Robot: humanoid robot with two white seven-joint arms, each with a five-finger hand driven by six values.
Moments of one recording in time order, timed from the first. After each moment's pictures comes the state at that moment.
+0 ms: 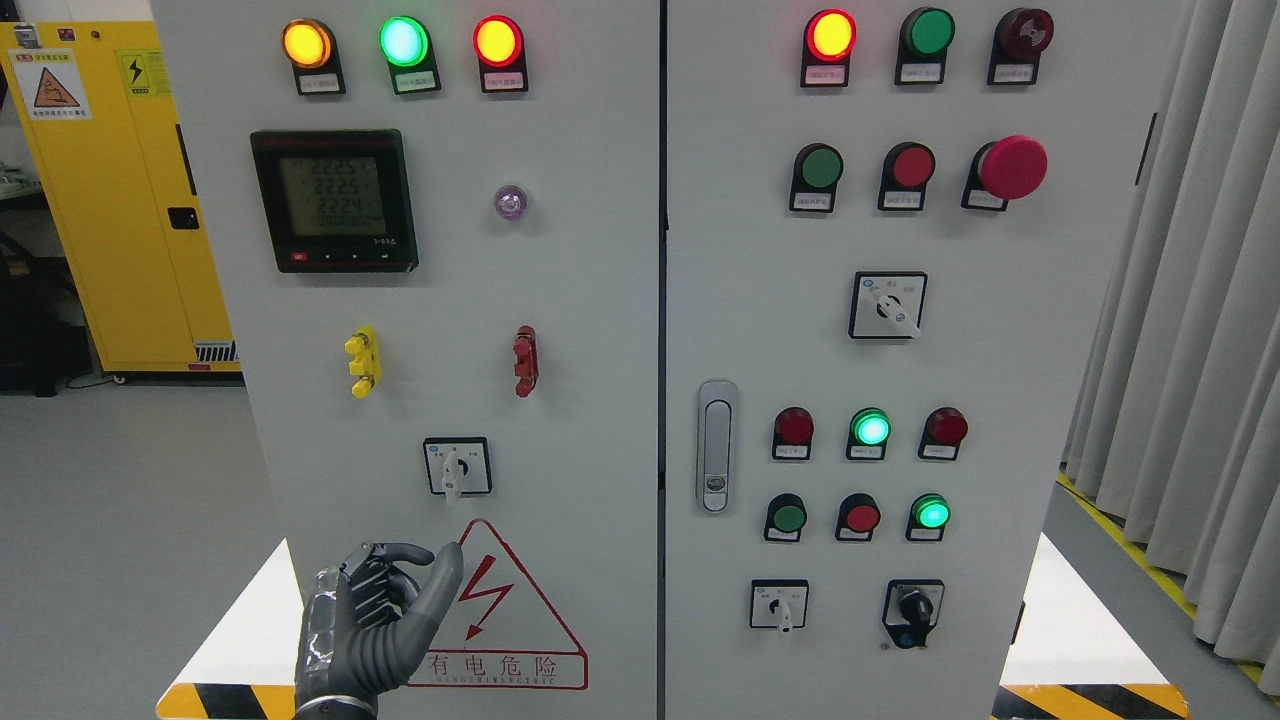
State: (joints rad) left arm -0.25 -0.12 0.00 -2.01 -0.20 0.55 0.19; right arm 0.10 0.12 -0.16 -0.19 0.12 0.01 -0.20
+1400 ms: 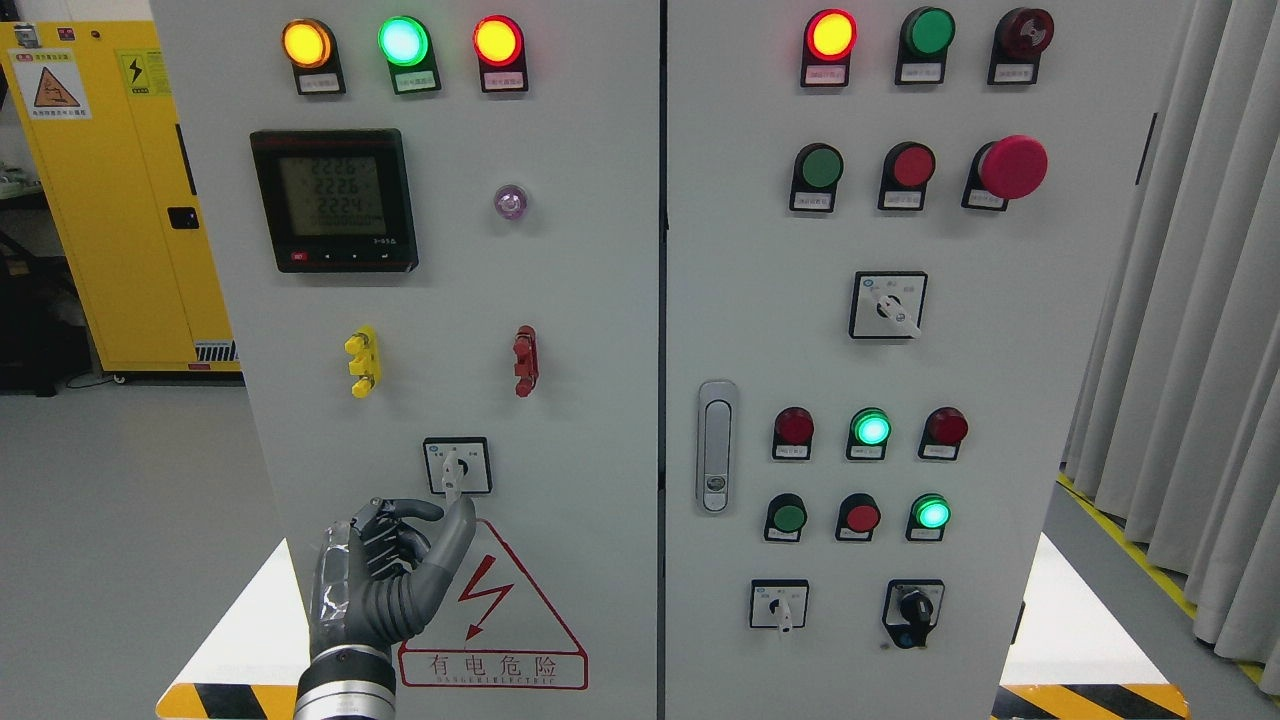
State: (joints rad) left arm -0.35 -0.13 -0.02 -1.99 -0.23 0.60 0.20; right arm 0.10 0.12 -0.16 -0.19 0.12 0.01 -0.20
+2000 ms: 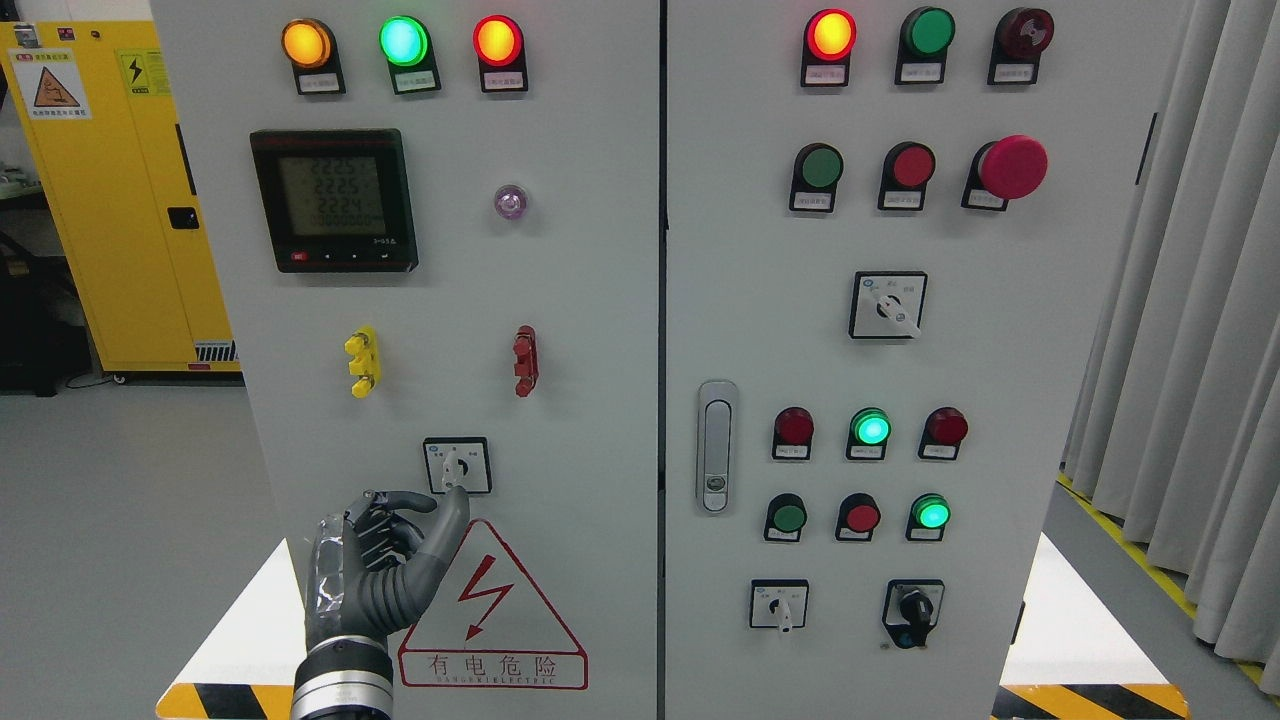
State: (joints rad) left arm -0.36 -0.14 -0.02 -1.98 -0.23 0.60 0.22; right arm 0.10 0.12 -0.16 -0.19 0.12 0.01 -0.20
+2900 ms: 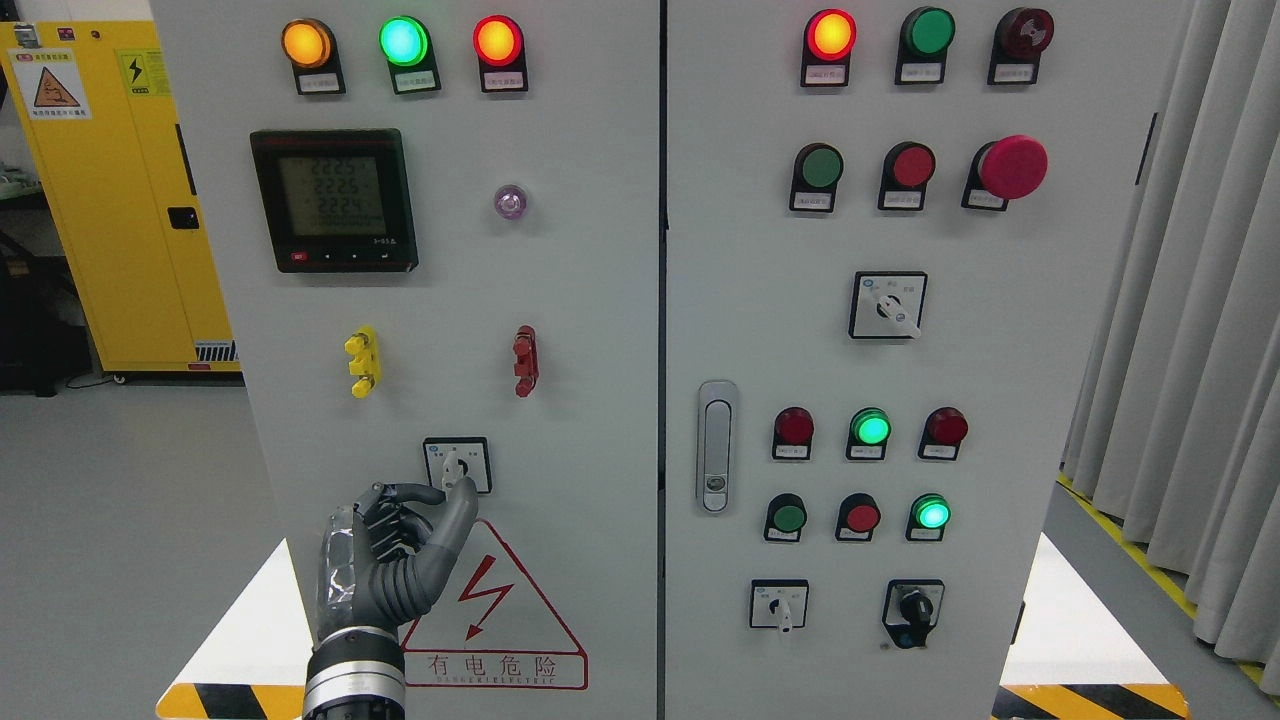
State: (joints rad) left arm -0.38 -0.14 -0.04 -1.96 -0.23 0.61 0.24; right arm 0.10 0.12 -0.16 -0.19 0.12 0.01 -0.20
